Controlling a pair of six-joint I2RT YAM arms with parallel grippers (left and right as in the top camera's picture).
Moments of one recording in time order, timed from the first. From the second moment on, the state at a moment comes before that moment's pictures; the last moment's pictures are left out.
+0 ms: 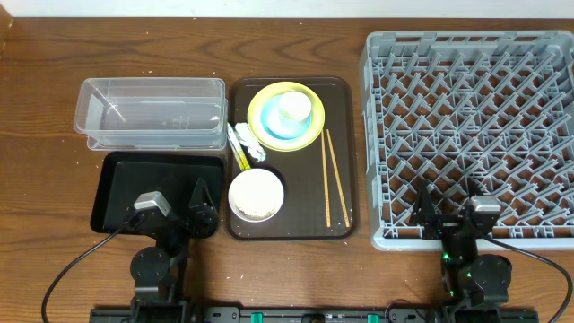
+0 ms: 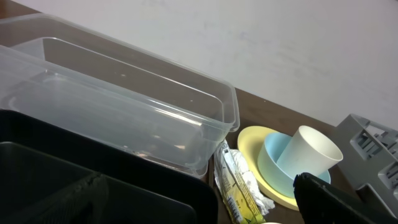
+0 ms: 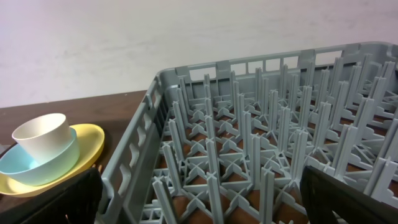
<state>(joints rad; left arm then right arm) -0.01 0.04 0.01 -0.11 -0.01 -0.38 0.04 0.01 0.01 -0.07 -0.01 0.18</state>
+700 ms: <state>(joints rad) -0.01 0.04 0.01 -0.10 0.02 -0.40 0.04 0.01 0.01 -0.07 -0.01 0.18</state>
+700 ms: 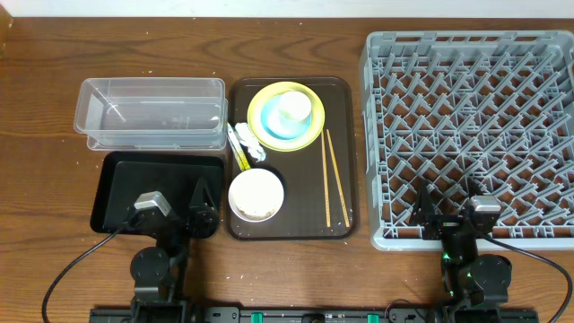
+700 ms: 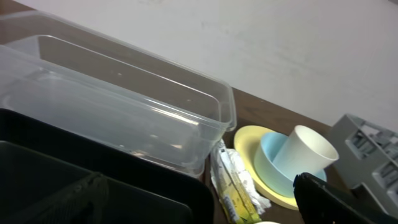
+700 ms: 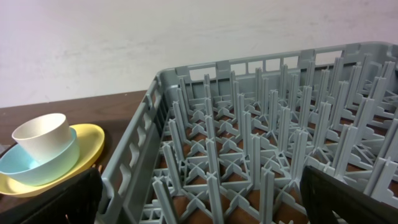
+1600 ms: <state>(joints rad) -0.01 1.00 1.44 -1.30 0.28 -0.43 0.04 0.01 0.01 -0.07 0.00 0.18</state>
